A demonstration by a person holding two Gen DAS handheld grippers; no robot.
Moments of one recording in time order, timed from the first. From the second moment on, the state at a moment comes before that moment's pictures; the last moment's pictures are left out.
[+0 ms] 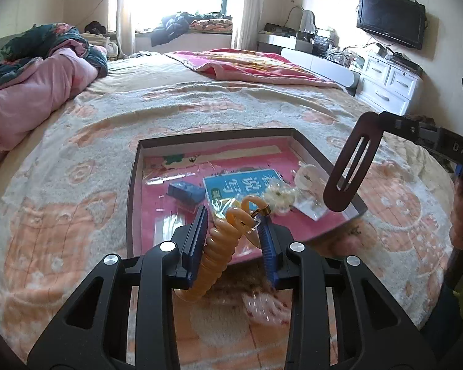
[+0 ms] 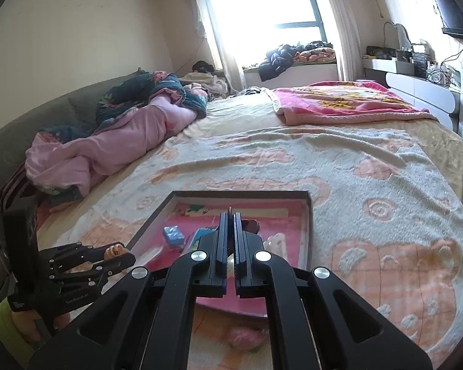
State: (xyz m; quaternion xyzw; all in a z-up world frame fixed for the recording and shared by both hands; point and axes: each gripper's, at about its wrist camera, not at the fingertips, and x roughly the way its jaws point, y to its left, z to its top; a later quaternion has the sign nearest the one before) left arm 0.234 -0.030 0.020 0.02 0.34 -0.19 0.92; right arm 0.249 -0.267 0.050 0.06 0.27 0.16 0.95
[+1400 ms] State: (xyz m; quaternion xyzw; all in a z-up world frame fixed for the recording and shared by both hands) left arm 0.292 -0.043 -0.036 0.02 0.38 -0.17 0.91; right arm 0.313 -0.290 -0.030 0.10 0.33 0.07 0.94
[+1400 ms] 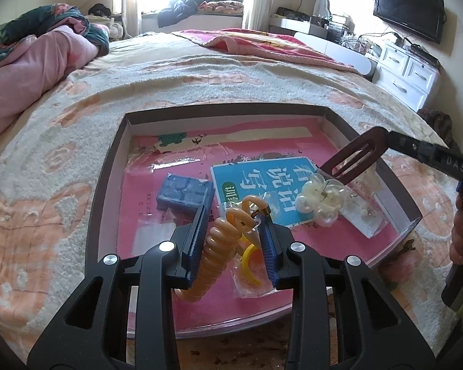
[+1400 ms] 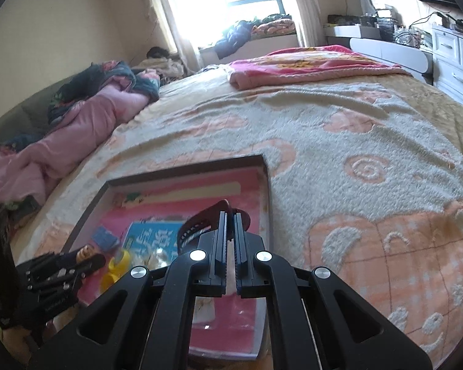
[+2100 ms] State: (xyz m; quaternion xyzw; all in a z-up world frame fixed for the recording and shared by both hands) left arm 0.290 -0.040 -0.039 0.01 0.38 -0.17 0.91; right arm 0.292 -0.271 -0.053 0.09 0.39 0.09 0.91
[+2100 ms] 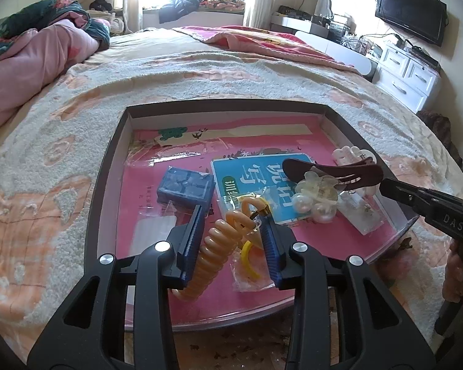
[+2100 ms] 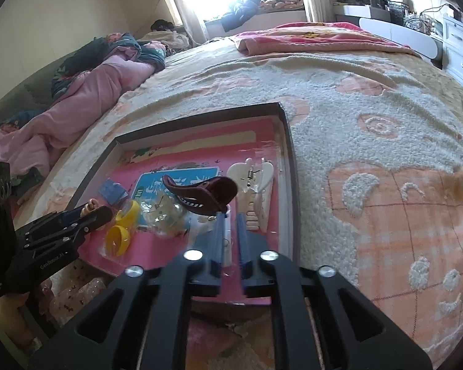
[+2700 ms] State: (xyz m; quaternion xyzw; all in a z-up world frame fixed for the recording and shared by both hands) left arm 0.279 -0.031 -0.021 -0.01 0.37 -0.15 0.92; right arm 0.259 -0.282 -0.031 0.08 0.34 0.06 0.94
